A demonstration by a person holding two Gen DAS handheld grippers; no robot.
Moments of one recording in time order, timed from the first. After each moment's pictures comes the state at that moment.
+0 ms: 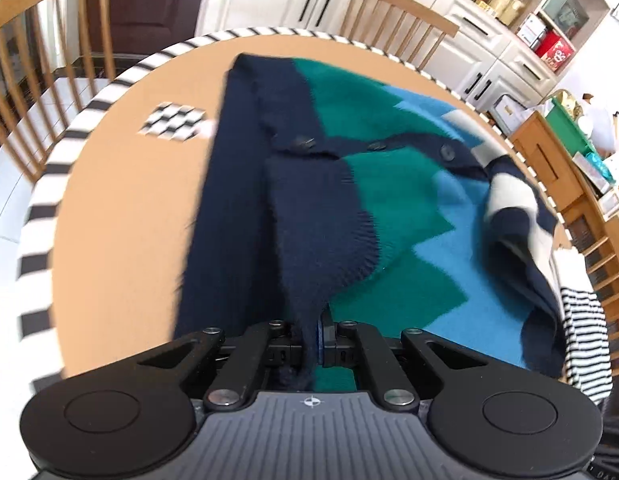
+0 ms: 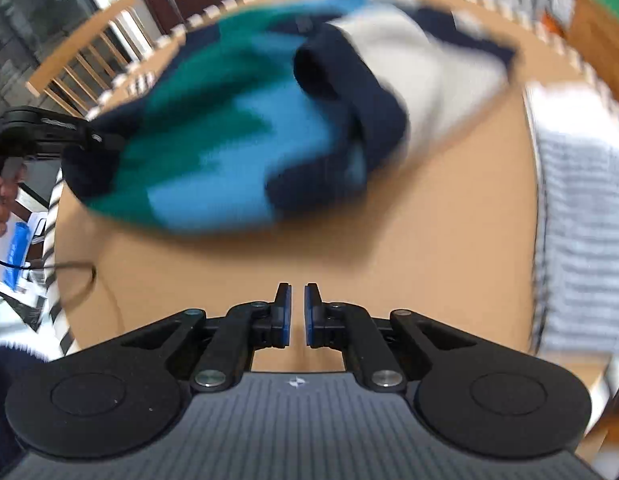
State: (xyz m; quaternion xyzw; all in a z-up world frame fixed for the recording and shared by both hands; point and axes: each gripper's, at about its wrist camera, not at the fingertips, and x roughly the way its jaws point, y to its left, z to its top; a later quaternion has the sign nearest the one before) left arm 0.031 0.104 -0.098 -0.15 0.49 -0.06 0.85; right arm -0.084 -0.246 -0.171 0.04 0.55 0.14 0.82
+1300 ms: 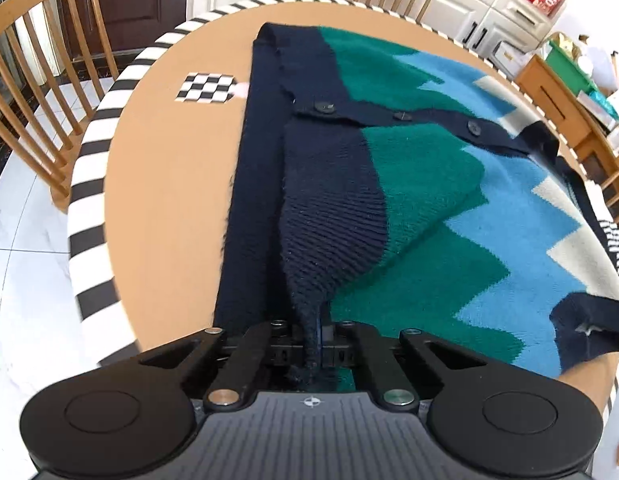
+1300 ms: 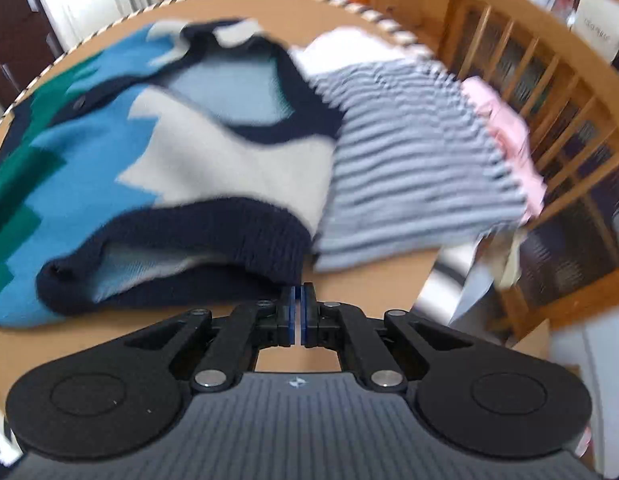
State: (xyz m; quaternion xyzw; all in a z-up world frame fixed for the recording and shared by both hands) left arm 0.012 0.131 -0.102 -0.07 0.53 -0.08 0.84; right arm -0.126 -0.293 -0.163 0.09 0.53 -0.09 0.84
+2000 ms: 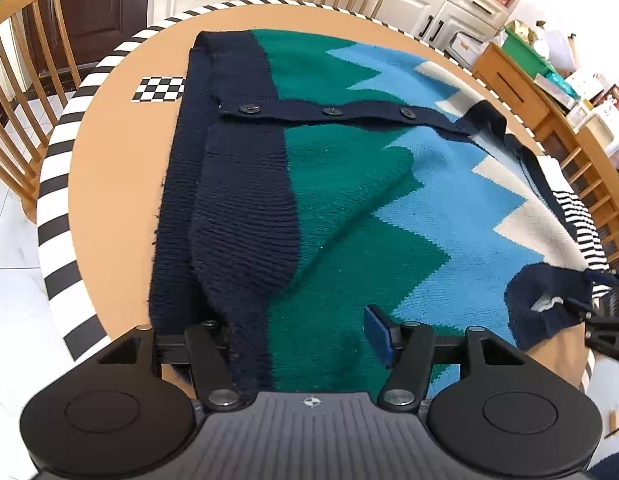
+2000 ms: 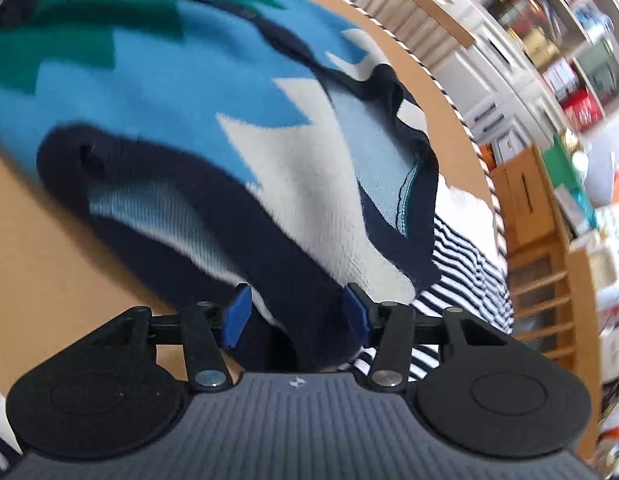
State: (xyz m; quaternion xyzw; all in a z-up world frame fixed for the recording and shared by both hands) left arm -0.014 0.104 -0.095 -0.08 0.51 -0.14 0.84; right arm -0.096 -0.194 -0.187 -0.34 0.45 0.07 0.82
